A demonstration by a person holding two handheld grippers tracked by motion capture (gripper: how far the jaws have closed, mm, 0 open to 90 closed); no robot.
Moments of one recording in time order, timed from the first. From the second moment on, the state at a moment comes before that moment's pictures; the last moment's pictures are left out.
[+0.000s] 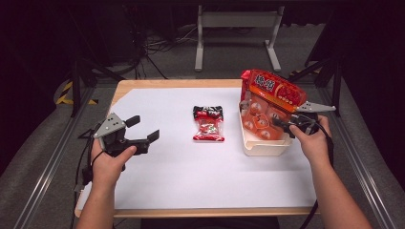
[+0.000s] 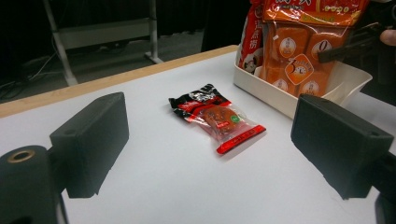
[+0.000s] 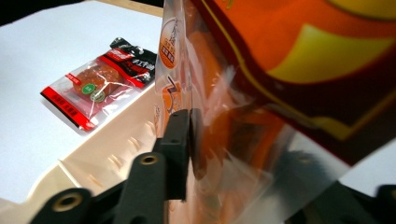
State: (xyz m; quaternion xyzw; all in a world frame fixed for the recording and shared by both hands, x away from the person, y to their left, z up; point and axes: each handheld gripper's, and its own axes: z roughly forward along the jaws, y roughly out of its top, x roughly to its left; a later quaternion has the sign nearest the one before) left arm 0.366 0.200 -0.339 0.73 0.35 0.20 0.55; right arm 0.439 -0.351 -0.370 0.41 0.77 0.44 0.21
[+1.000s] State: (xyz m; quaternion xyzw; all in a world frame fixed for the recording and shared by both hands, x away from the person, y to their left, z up) left arm 0.382 0.187 -0.344 0.73 0.34 0.20 0.56; right arm 0.383 -0.367 -0.341 0.39 0.76 0.44 0.28
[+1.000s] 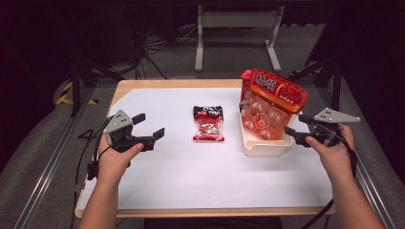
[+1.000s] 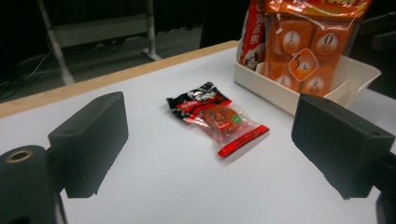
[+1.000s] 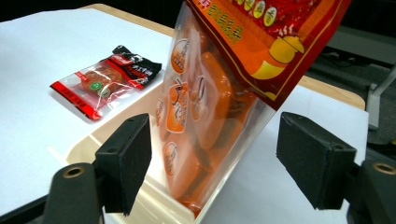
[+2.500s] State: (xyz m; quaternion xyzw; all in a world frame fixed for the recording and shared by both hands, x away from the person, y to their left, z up) left arm 0.422 0.145 -0.368 0.76 0.35 0.16 0.53; right arm 0.340 -0.305 -0.345 0.24 0.80 0.50 0.23
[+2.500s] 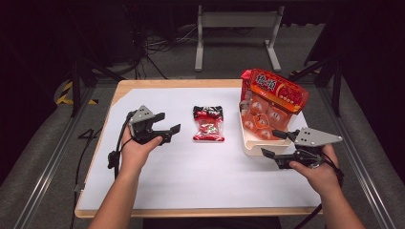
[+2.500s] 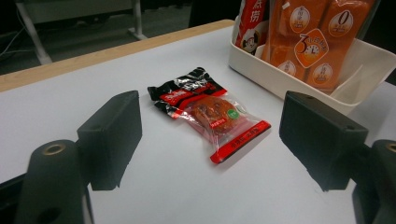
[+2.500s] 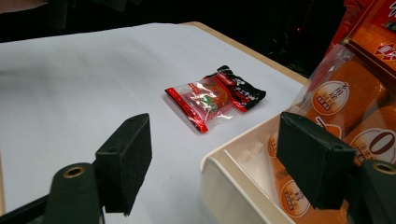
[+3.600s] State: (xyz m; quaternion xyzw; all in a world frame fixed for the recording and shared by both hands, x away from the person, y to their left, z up) left arm 0.471 0.080 -0.425 0.80 0.36 0.09 0.47; right arm 0.341 -0.300 -0.351 0.24 0.81 0.49 0.22
